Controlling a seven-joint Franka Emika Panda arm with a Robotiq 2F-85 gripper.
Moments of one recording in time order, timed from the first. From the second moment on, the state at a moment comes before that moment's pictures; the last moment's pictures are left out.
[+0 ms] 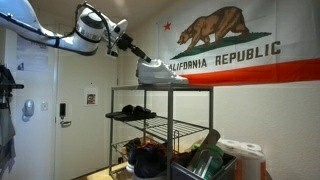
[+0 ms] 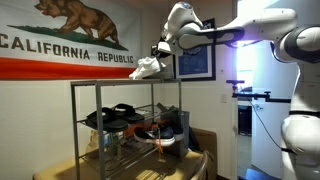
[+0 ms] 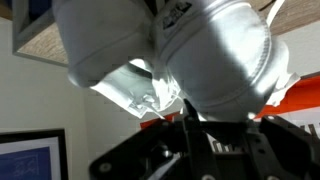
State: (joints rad) arm 0.02 -0.18 0.16 -1.63 -0.64 2.25 1.03
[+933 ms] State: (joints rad) arm 0.03 -0.32 0.18 -1.83 -0.60 2.21 1.01
